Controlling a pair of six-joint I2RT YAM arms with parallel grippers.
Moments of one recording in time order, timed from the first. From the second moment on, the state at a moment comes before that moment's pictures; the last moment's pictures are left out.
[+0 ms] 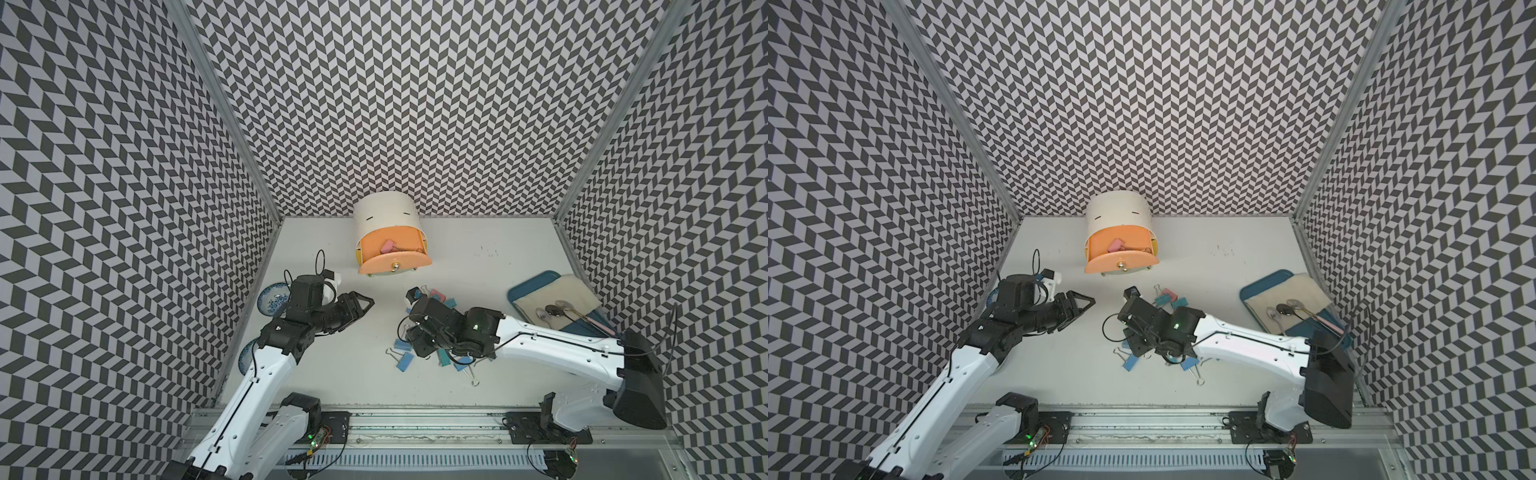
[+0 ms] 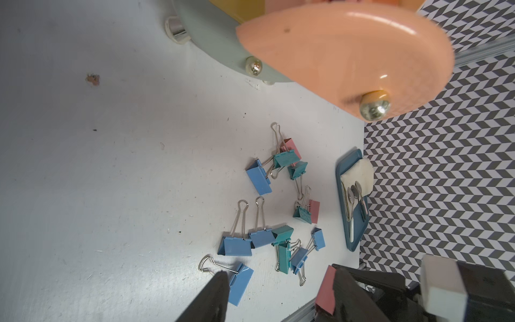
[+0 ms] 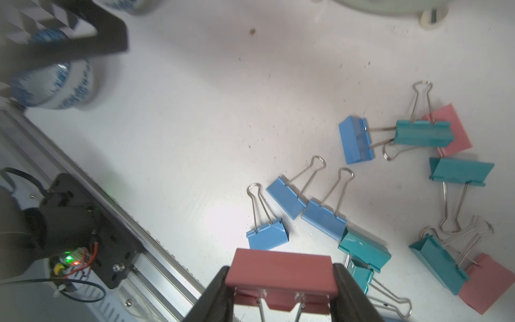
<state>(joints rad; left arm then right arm) -0.24 0.87 0.76 -0.58 0.52 -0.77 1.13 1.47 1.22 -0.69 0.18 0.52</state>
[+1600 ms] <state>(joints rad) -0.10 1.22 1.15 -0.19 0.79 -0.92 0.70 1.99 2.12 -0.57 0.06 0.13</state>
